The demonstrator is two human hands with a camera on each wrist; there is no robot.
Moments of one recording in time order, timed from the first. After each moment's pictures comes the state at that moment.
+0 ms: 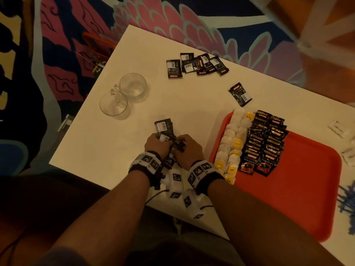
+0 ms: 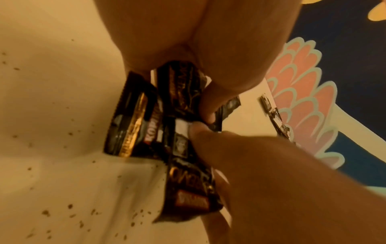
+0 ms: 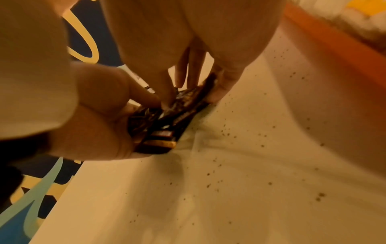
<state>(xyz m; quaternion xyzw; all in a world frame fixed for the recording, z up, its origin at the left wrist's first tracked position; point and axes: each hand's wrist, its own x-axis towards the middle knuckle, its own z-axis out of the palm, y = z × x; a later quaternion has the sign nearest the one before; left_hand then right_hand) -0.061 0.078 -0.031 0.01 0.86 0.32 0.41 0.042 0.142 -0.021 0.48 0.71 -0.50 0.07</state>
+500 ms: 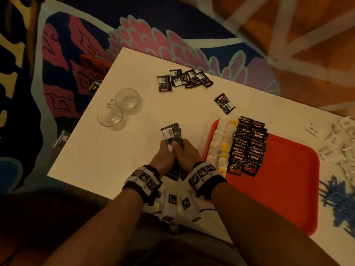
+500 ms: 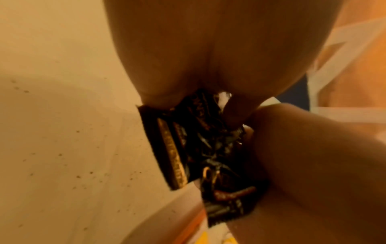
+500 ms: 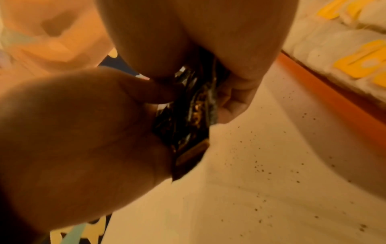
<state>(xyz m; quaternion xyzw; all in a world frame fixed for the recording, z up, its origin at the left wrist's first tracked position) -0.021 0.075 0.027 0.12 0.72 0.43 0.54 0.056 0.151 0.033 0.48 0.67 -0.56 0.05</state>
